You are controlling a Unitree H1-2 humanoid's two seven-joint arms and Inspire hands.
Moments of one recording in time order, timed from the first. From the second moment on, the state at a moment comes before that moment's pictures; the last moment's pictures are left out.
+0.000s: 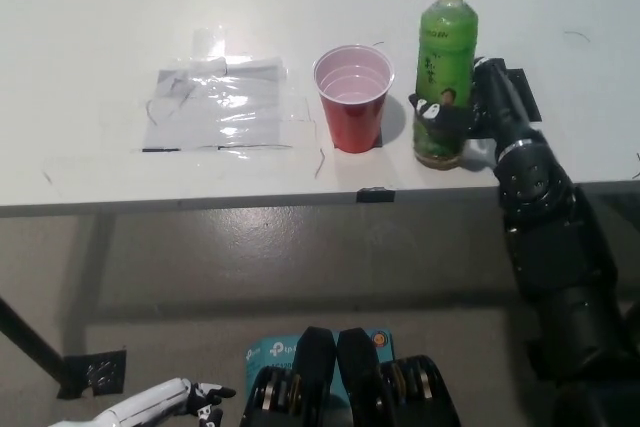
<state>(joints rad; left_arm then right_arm) -0.05 0.60 -0.31 -0.31 0.11 0.45 -0.59 -0.85 -0.01 -0.20 0.76 -0.58 0.02 0.02</state>
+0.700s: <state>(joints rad) -0.05 0.60 -0.30 -0.31 0.11 0.45 -0.59 -0.80 -0.02 -0.11 0.84 -0.51 -0.23 -0.17</state>
